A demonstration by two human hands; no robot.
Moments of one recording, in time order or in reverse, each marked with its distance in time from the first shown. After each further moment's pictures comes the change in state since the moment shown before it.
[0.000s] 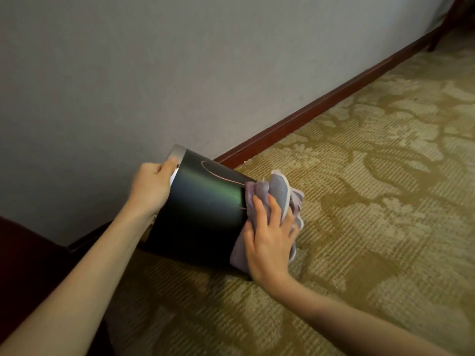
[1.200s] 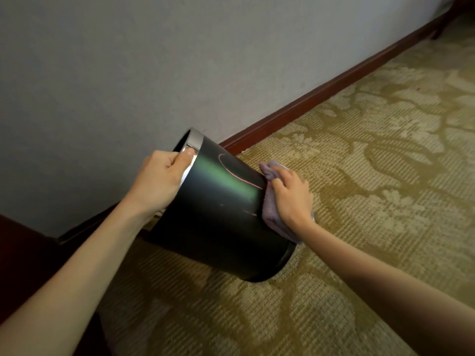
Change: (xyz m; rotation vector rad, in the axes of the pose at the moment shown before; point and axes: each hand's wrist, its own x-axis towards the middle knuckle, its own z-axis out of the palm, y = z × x) left_hand -0.020 0.013 0.004 -0.014 -0.196 0.284; right_hand 0.083 0.038 -0.015 0.242 -0.170 0.204
